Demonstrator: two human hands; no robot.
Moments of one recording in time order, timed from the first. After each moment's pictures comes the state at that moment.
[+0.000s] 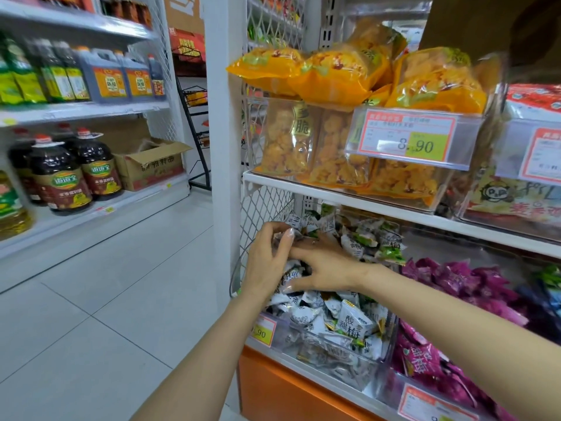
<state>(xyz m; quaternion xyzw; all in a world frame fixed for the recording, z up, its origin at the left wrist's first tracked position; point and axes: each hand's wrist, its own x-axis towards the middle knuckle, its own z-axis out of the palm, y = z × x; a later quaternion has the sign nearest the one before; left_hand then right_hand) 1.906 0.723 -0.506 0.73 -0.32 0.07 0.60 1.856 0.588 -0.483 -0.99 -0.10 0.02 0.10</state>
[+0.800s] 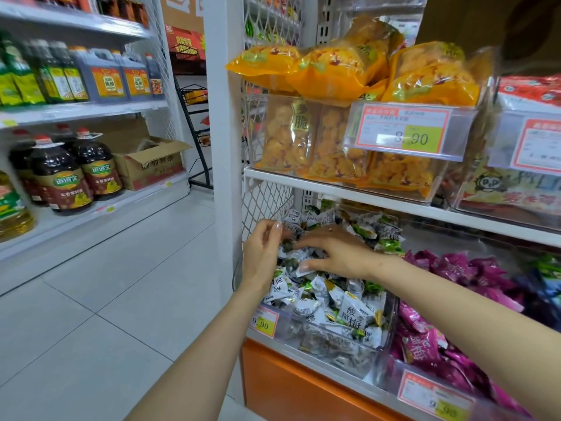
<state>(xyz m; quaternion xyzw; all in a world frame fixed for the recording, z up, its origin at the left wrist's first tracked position) 1.905 0.725 -0.507 0.67 -0.24 0.01 0.70 1.839 0.574 -0.469 -0.99 -0.06 -0.02 0.10</state>
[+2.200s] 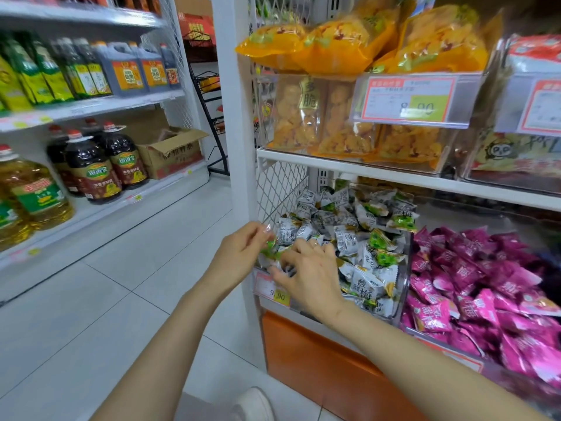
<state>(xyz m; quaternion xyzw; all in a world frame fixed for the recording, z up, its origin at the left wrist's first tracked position) 1.878 0.813 -0.480 0.82 -0.29 -0.04 0.50 1.821 0.682 -0.537 -0.95 0.07 -0.31 0.08</state>
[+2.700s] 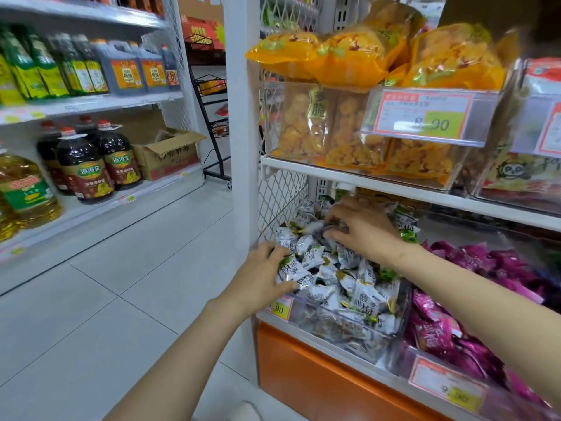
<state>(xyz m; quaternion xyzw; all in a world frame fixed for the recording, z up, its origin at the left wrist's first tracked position) 1.889 0.787 -0.512 0.89 -0.40 -0.03 0.20 1.831 0.574 -0.460 -0.99 0.04 -0.15 -0.01</state>
